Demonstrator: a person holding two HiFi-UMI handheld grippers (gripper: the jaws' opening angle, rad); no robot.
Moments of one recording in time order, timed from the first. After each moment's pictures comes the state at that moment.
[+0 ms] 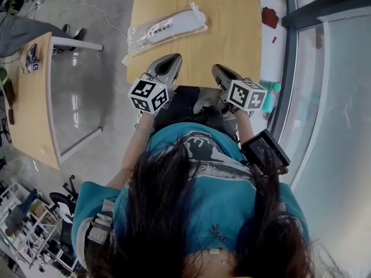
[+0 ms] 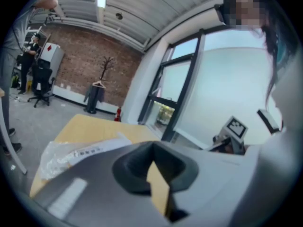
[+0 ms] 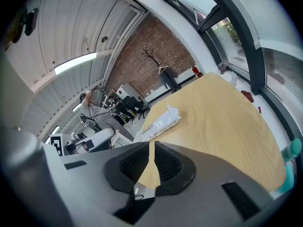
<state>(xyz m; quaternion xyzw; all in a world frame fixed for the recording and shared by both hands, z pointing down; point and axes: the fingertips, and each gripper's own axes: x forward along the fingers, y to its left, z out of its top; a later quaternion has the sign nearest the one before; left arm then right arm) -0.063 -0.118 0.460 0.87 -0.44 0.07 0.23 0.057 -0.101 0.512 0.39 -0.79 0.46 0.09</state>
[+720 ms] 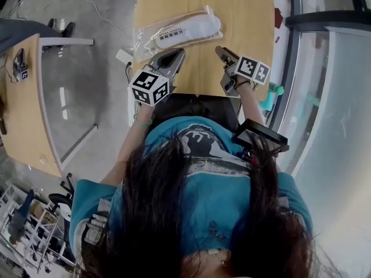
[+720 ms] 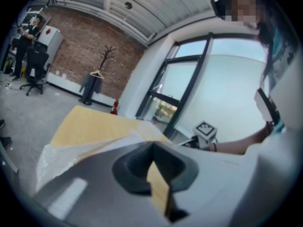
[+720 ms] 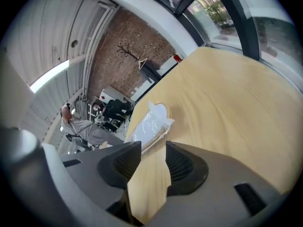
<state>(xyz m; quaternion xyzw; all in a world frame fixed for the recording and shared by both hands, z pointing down) -0.127 -0.193 0.504 0.88 -0.39 0.07 0.27 0.011 -0.224 0.598 0.42 -0.71 0.56 0.08</state>
